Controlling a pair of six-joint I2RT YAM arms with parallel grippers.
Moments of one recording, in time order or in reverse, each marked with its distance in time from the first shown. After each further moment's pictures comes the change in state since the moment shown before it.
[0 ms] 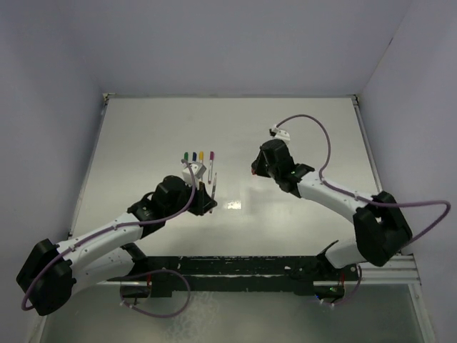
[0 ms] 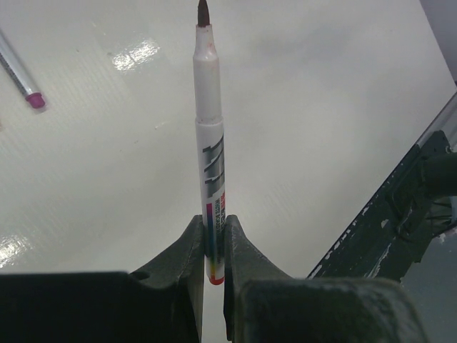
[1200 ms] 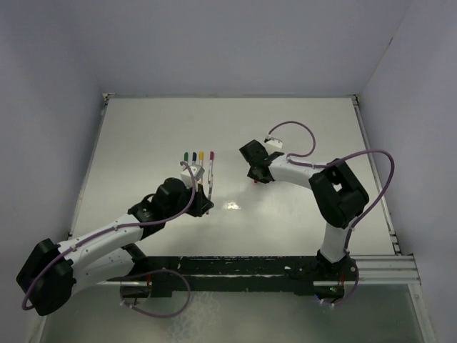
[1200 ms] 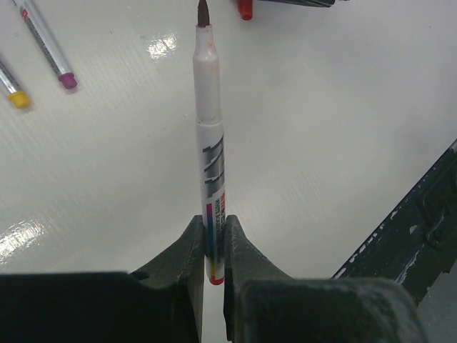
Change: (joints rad) left arm 0.000 0.000 -0.029 -0.004 -0.049 0.005; right arm 0.021 0.341 0.227 -0.259 0.209 0.259
